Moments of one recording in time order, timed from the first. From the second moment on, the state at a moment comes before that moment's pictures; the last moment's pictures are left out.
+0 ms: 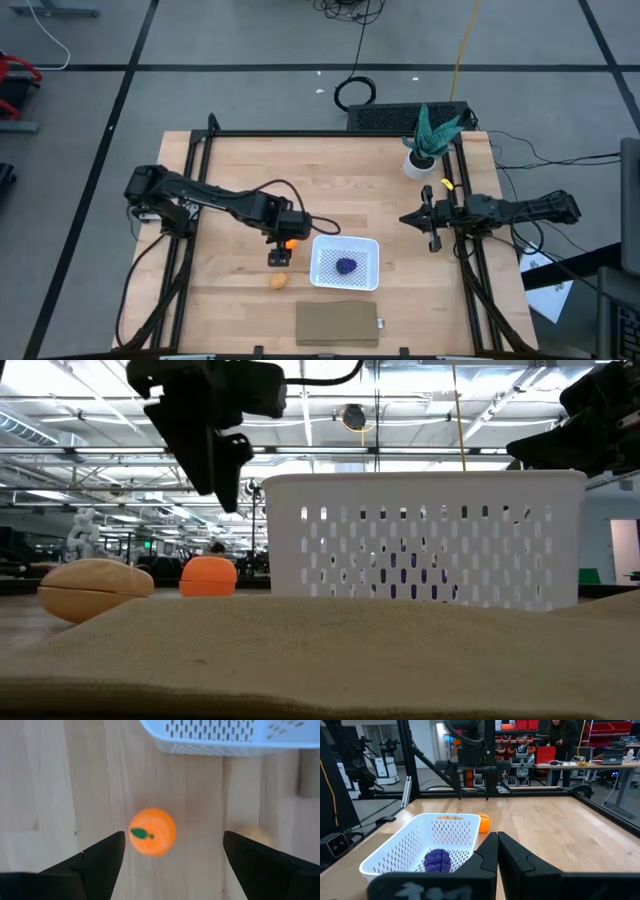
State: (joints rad) left arm -0.15 1.70 1.32 -0.93 0.01 -0.11; right arm 0.13 0.07 0.02 0.01 0.09 0.04
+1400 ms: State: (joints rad) left arm -0.12 1.75 1.04 -0.60 -0.03 -0.14; right arm 0.13 0.07 0.02 0.01 0.09 0.05
